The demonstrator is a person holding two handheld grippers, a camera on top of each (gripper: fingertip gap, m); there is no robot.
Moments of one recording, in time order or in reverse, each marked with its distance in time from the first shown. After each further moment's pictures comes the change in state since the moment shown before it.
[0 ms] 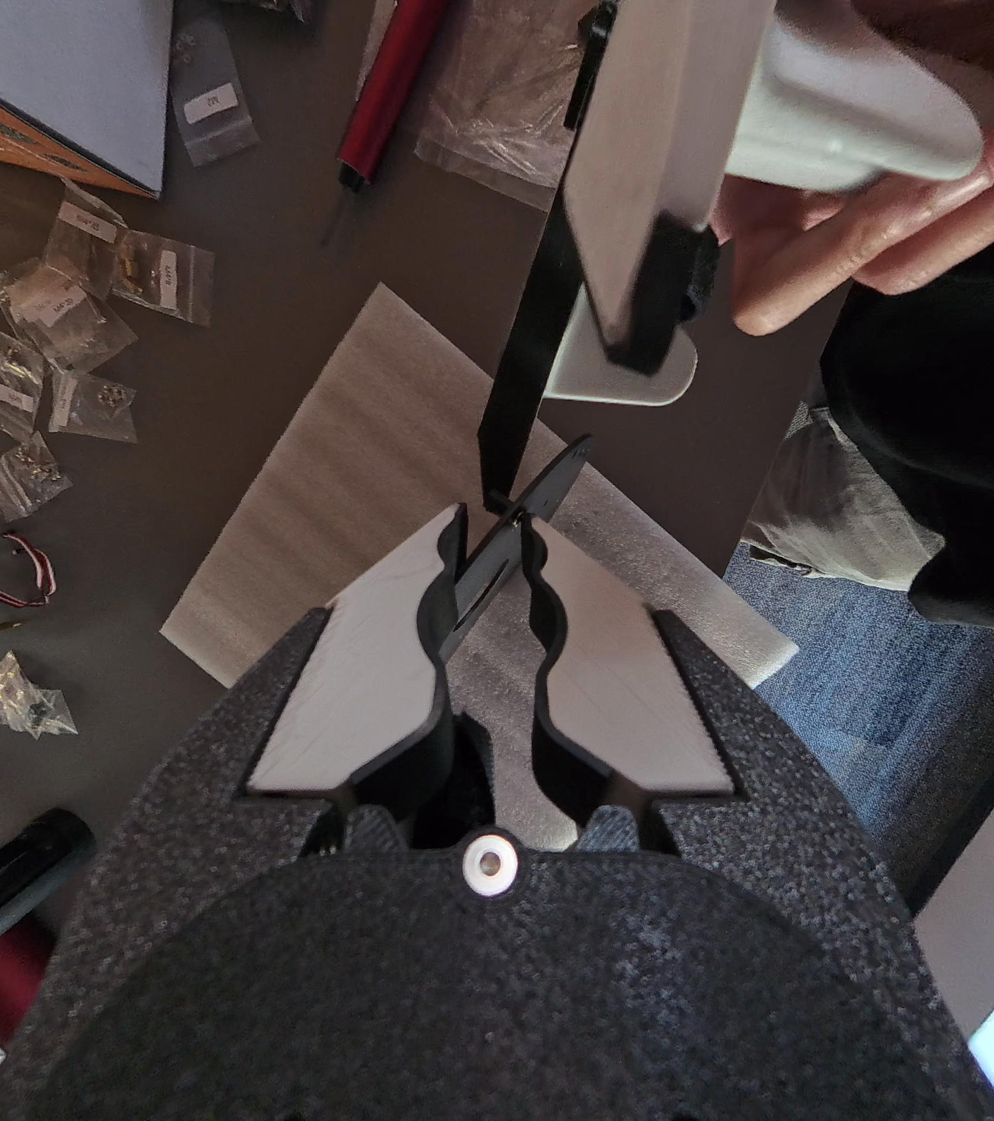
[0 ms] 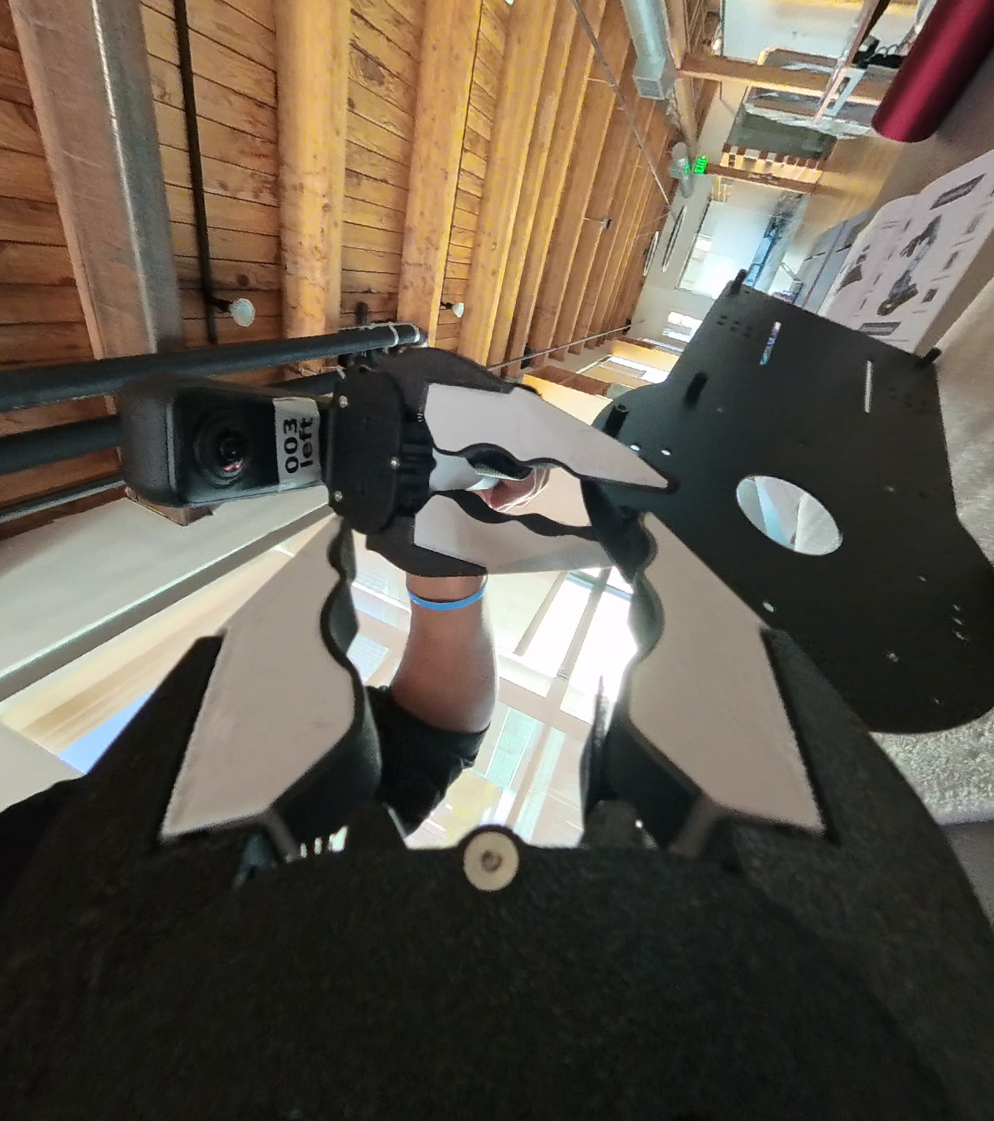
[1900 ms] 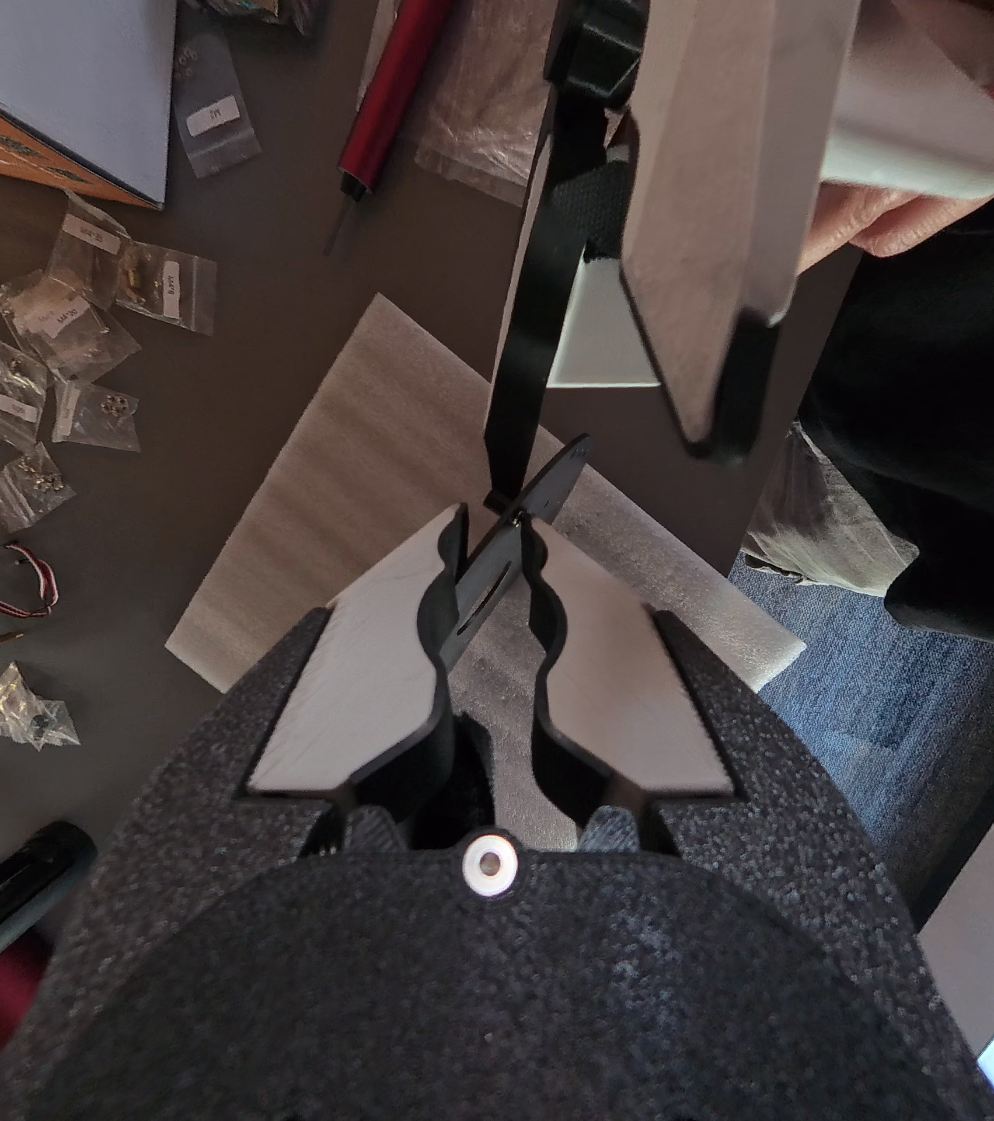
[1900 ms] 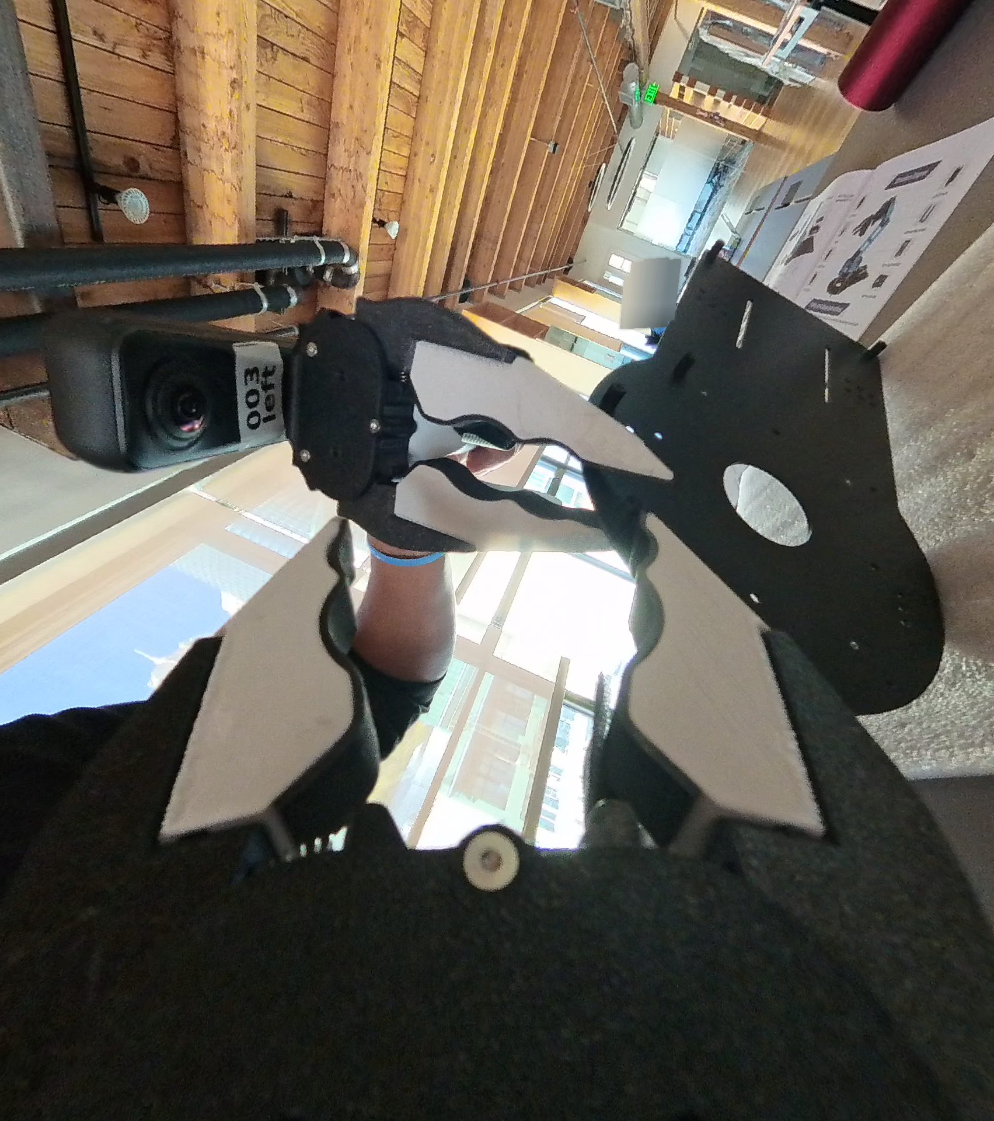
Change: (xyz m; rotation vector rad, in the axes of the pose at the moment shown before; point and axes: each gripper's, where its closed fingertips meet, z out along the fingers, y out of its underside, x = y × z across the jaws) left arm -0.003 0.000 0.000 0.014 0.009 0.011; right arm 0.002 0.006 0.004 -0.113 0.110 -0.095
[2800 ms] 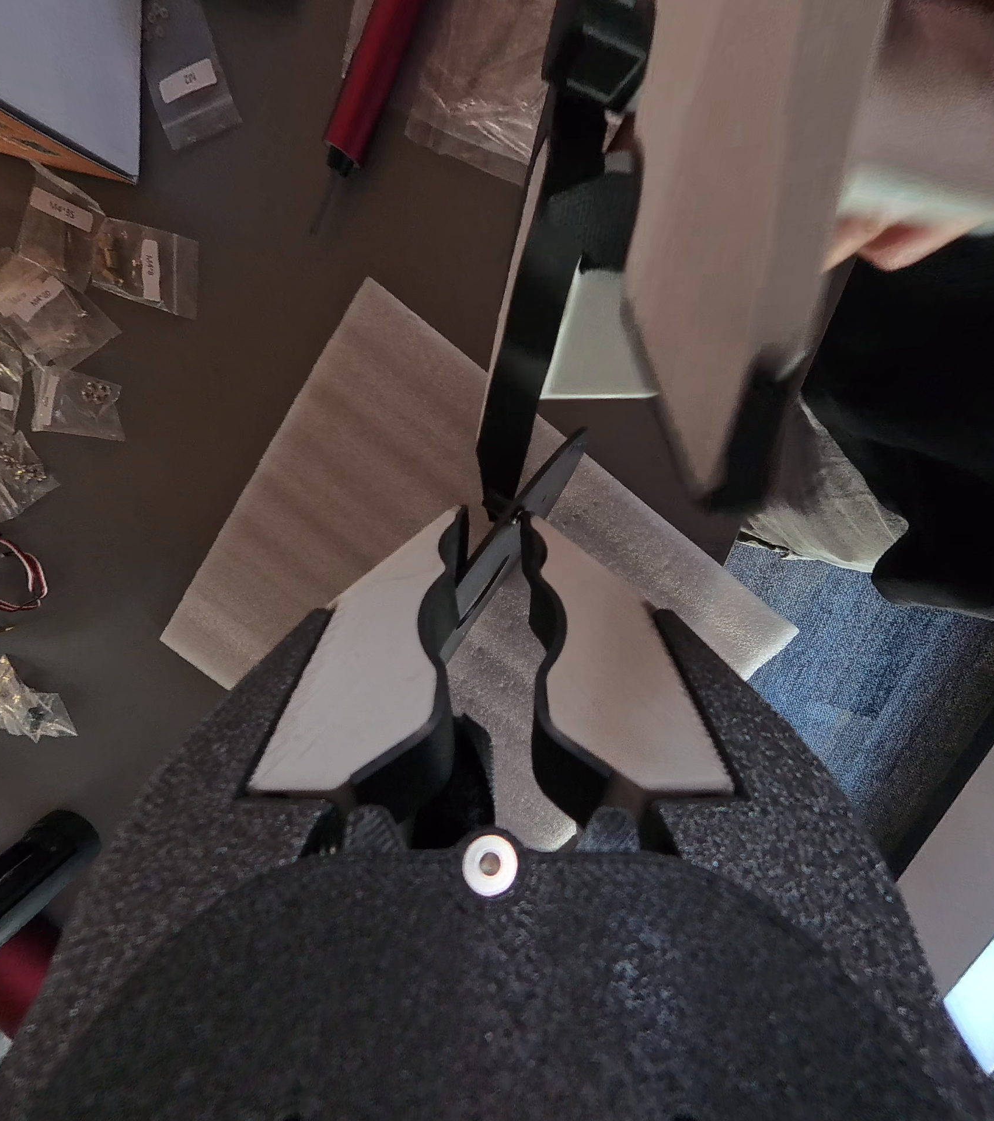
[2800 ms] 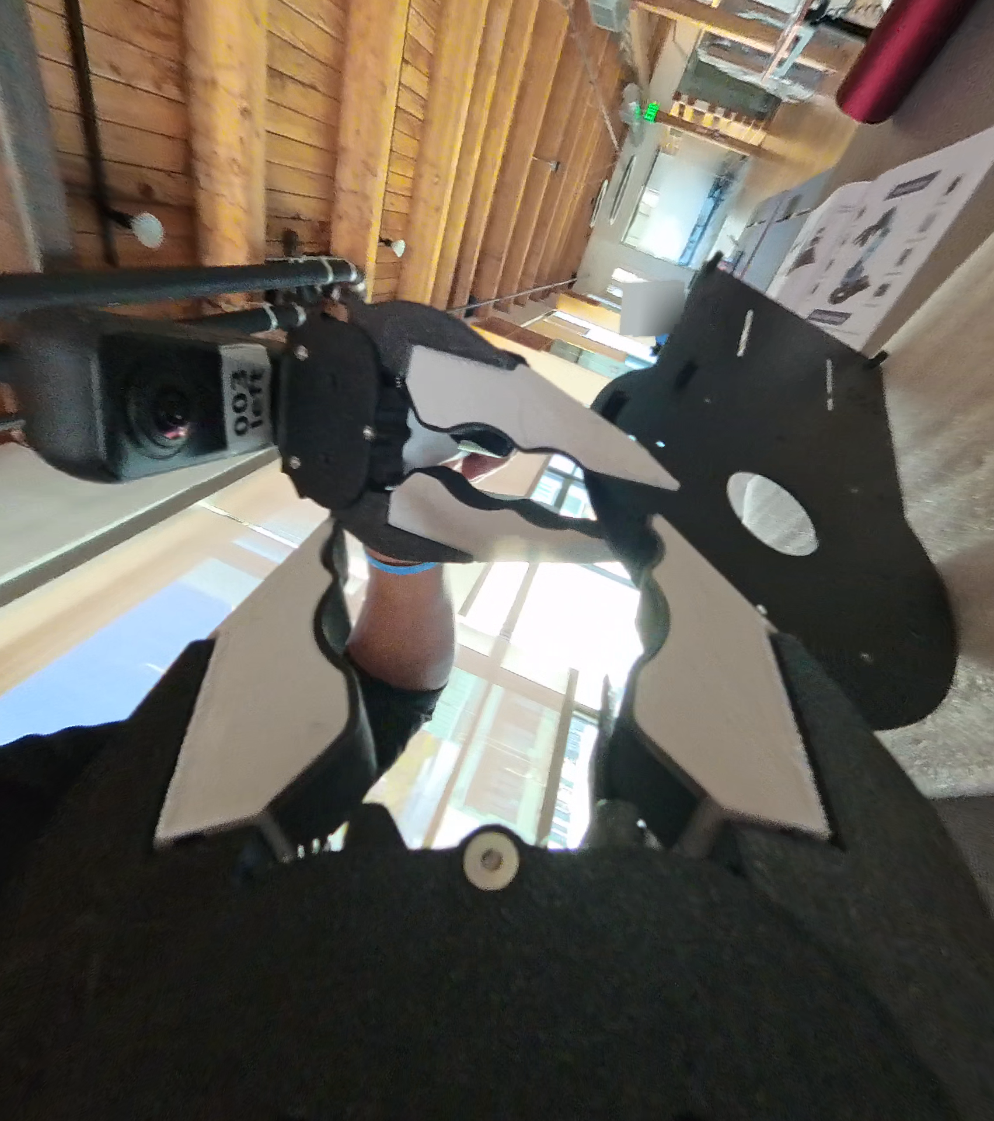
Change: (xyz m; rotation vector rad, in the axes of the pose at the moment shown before) left arm -0.001 0.001 0.001 -0.050 0.024 -0.004; right arm 0.000 -0.004 0.004 0.023 -0.011 0.018
